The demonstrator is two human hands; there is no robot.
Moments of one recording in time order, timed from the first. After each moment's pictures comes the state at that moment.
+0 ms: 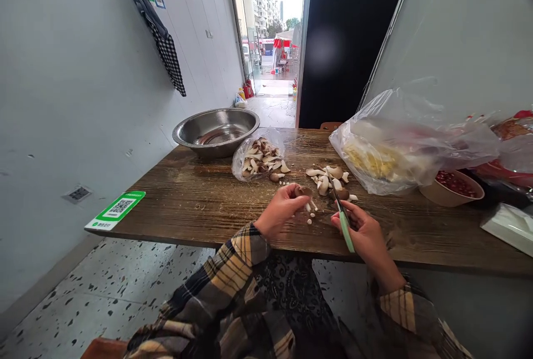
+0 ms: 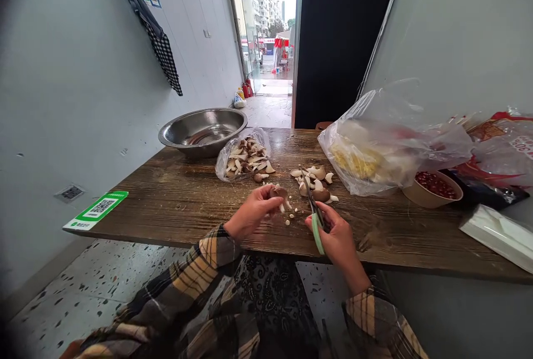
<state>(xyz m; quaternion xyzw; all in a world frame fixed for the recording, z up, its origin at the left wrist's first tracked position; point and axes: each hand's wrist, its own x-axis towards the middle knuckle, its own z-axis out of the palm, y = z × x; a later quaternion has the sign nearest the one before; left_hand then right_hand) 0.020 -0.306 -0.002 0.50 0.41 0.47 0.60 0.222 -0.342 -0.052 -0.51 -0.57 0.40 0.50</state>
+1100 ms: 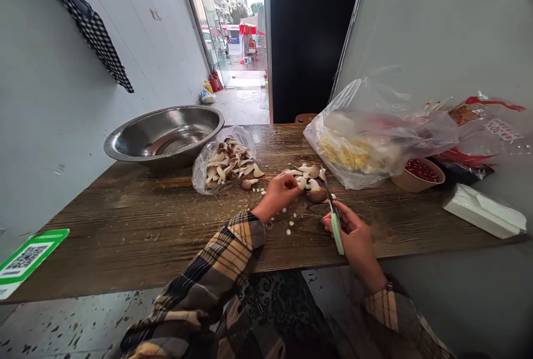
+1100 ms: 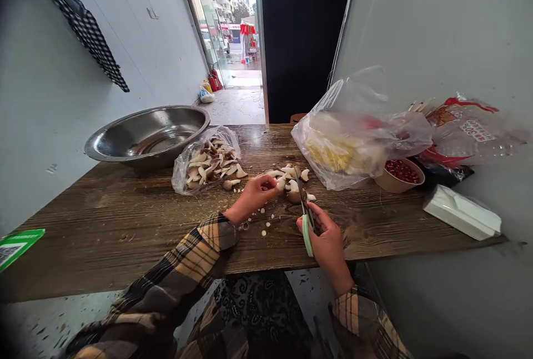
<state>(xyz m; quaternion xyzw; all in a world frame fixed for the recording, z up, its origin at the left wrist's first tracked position) 0.061 -0.216 -0.032 0.70 0.45 0.42 0.37 0.238 -0.334 -0.071 -0.56 -0.44 0.40 0.58</state>
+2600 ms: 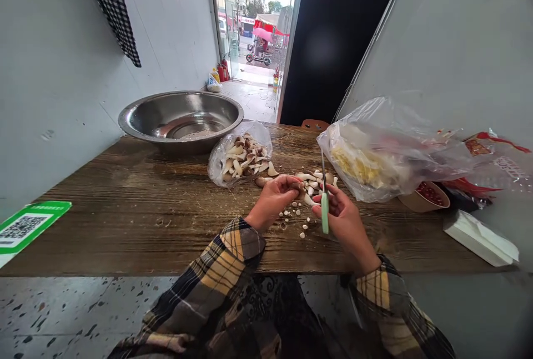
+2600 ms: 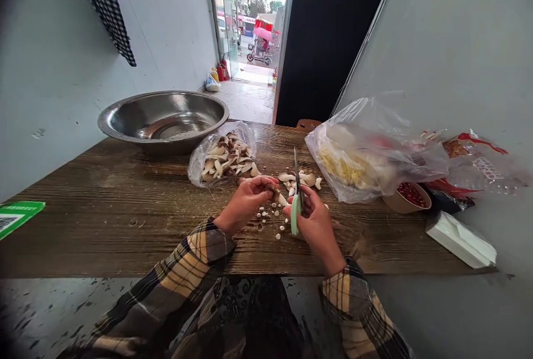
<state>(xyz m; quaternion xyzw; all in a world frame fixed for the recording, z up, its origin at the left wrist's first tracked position) 0.011 -0.253 -0.006 0.48 0.29 0.53 0.63 0.182 -0.296 -0.011 -0.51 -0.51 0.44 0.53</state>
